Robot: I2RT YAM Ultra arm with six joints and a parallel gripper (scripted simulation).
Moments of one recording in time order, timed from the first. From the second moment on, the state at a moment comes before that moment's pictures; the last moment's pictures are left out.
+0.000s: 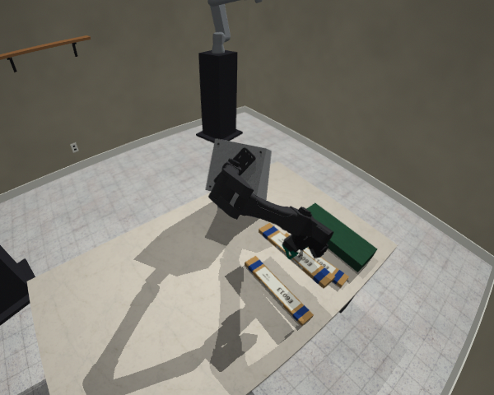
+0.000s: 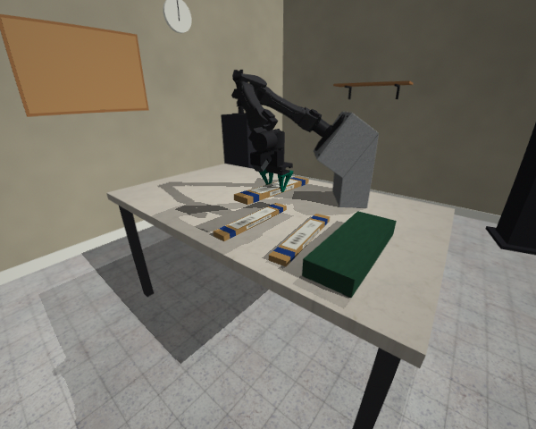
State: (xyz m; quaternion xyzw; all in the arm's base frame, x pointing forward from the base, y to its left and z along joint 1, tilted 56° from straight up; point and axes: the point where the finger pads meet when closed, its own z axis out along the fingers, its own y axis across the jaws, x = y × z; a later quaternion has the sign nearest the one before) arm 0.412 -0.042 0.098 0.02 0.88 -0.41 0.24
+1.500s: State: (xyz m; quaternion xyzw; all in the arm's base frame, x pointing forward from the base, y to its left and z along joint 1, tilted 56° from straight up) arm 0.435 -0.080 0.059 0.01 0.88 -0.40 0.24
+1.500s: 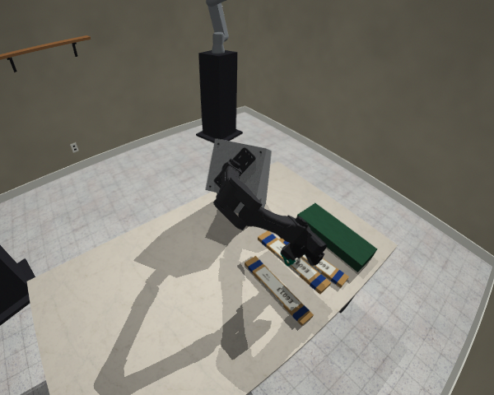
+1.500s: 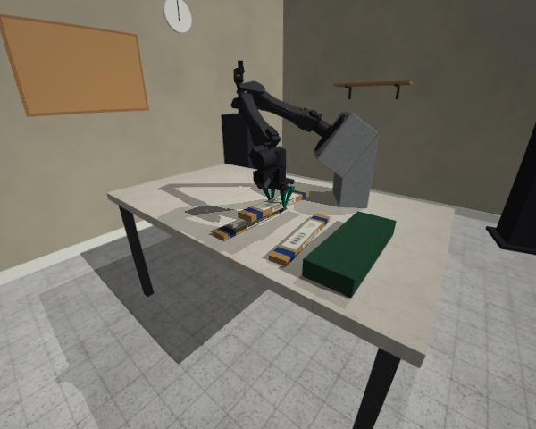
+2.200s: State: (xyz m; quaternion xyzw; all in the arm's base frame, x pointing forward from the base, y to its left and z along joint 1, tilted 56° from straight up) arm 0.440 -0.079 0.063 0.02 0.88 -0.40 0.25
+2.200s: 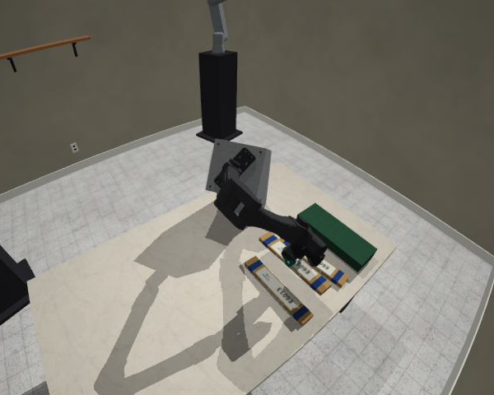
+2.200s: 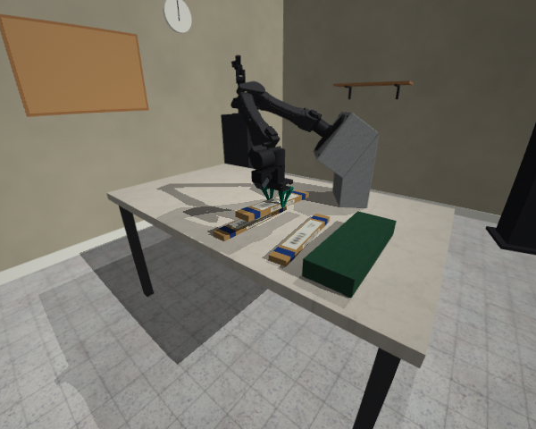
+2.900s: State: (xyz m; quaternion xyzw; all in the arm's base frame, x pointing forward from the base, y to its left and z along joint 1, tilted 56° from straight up) arm 0.439 -0.074 0.062 0.02 0.88 -0.40 0.25
